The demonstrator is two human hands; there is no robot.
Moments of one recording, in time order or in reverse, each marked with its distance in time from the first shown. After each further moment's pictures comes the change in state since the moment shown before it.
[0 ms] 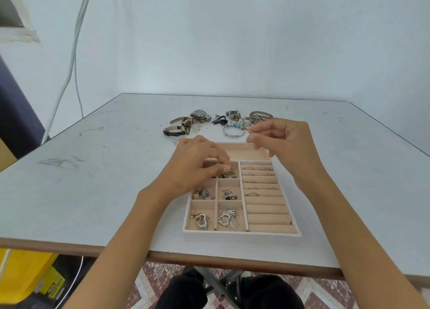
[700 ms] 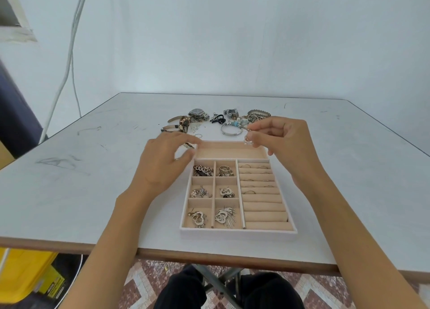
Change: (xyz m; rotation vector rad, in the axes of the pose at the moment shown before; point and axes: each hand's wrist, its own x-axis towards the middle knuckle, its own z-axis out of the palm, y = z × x) left_hand -0.021 -0.014 -0.021 0.184 0.164 -0.229; right_hand -0.001 -0.001 -0.002 0.018 0.009 0.011
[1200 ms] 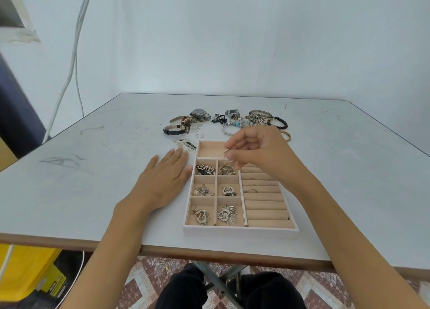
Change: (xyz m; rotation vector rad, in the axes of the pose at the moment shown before) left_hand -0.020 -0.010 0.009 0.341 -0.540 -0.241; right_hand -0.004 -0.002 0.021 -0.059 -0.328 0.026
